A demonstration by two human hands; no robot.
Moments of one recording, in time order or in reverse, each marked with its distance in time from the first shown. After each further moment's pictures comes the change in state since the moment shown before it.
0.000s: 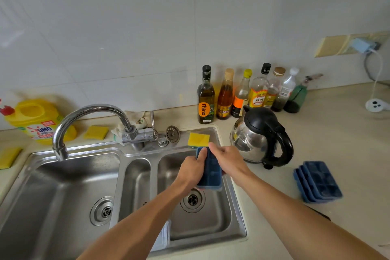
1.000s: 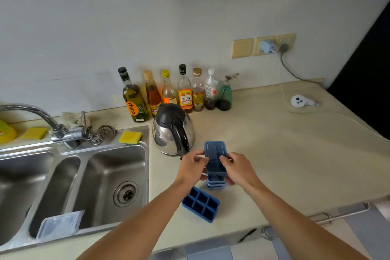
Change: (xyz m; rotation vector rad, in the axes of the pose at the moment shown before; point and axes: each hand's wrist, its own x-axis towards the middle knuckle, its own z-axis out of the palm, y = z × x) left_hand -0.082 0.086 0.298 -0.137 -0.052 0.185; right_hand -0.037 0.174 -0.302 -0.115 0.076 -0.035
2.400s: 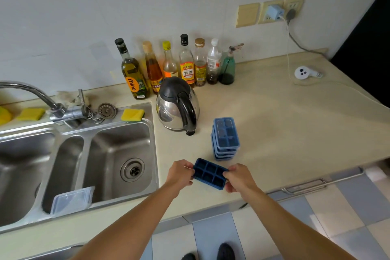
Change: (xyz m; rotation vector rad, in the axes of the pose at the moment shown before) left_hand -0.013 -0.108 -0.051 0.276 0.009 -0.316; right_hand -0.037 0.077 0.077 0.134 -0.043 0.344
